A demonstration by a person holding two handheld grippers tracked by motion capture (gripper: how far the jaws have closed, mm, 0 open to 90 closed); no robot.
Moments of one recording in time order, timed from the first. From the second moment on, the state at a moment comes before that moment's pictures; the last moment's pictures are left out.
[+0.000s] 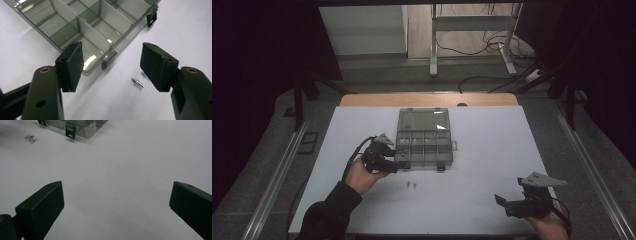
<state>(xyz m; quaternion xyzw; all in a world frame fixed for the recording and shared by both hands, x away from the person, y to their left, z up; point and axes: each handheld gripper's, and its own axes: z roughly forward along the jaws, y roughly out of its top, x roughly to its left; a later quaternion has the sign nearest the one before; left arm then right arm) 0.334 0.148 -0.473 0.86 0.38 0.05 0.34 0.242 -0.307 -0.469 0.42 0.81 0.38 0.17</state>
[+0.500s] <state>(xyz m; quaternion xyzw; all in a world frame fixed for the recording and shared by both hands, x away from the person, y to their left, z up) 0.319 0.144 -0.481 0.86 0.36 0.06 0.34 0.242 -0.307 -0.469 0.42 0.81 0.38 0.17</state>
